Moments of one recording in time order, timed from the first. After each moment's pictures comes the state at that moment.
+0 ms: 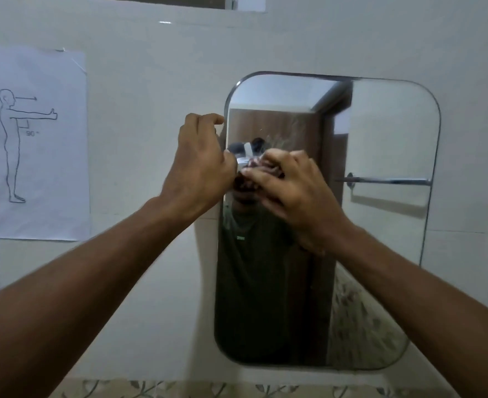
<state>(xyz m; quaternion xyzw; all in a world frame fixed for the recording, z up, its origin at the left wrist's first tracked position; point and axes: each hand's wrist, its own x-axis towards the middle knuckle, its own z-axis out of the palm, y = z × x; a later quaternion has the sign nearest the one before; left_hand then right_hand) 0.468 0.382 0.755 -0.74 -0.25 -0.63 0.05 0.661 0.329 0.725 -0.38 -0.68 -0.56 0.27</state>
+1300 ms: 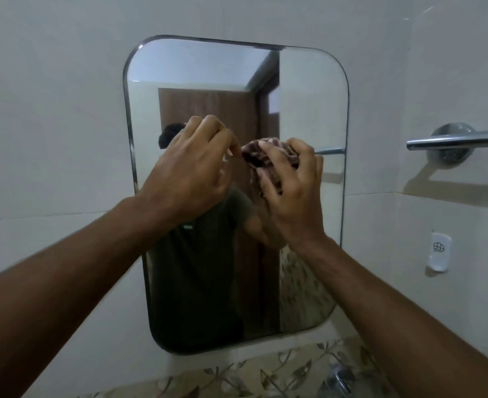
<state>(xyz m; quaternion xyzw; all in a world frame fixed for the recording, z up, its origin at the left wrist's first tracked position) 0.547 0.347 0.736 -0.84 -0.13 -0.48 0.23 0.729 0.294 0.672 -0.51 -0.50 -0.49 0.50</state>
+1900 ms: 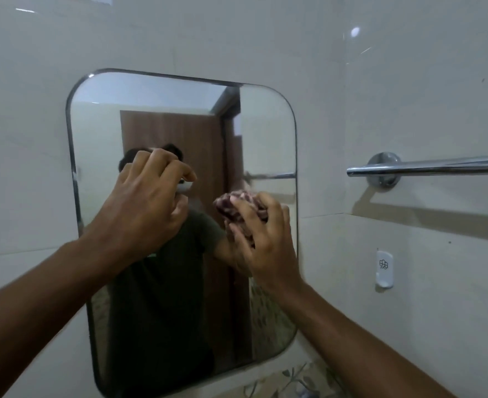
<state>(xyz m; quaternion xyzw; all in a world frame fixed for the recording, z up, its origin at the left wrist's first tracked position) 0.552 0.349 0.730 -0.84 -0.16 -0.47 0.25 0.758 0.275 0.633 -0.55 -0.51 -0.48 0.45</state>
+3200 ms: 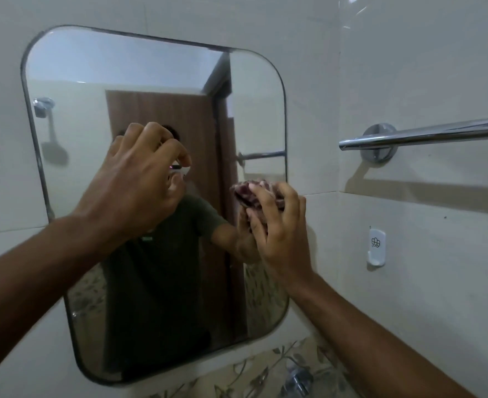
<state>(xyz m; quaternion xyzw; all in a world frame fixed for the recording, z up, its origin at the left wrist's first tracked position) 0.570 0.341 0.729 -0.83 -0.15 -0.47 0.26 0.793 0.259 0.609 -0.57 -0.46 -0.51 0.45</state>
